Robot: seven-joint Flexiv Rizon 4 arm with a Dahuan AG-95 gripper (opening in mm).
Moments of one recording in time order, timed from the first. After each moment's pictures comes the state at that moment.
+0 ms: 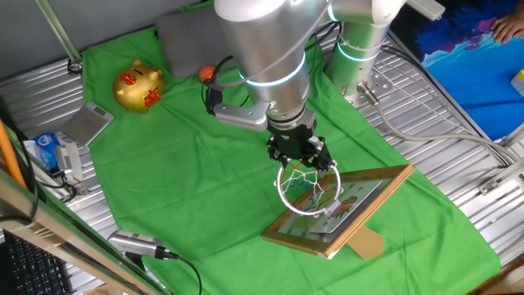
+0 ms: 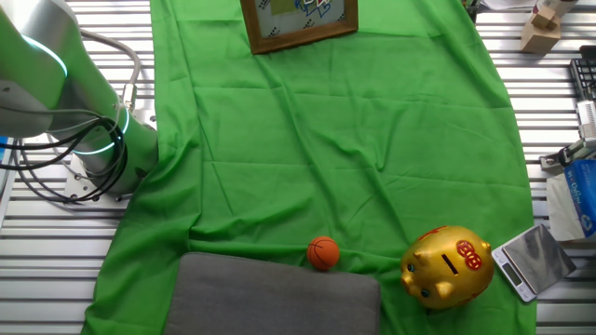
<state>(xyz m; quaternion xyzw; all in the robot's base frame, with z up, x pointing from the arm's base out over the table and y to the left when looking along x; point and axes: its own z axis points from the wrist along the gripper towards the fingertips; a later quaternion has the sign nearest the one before) 0.389 0.305 0.262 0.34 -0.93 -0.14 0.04</state>
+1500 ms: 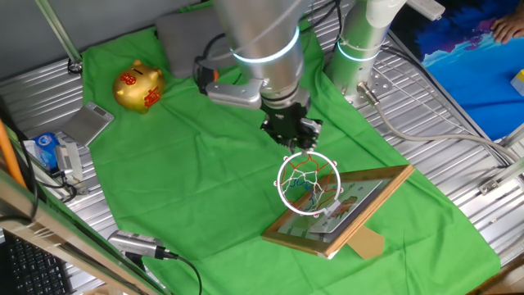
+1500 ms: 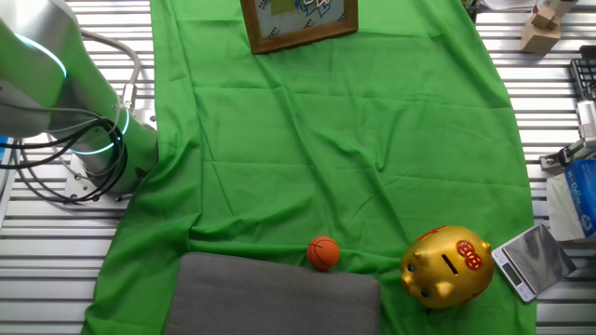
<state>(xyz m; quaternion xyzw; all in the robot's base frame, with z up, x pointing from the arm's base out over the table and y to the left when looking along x) 0.387 0.261 0.285 0.36 -0.92 -0.13 0.06</state>
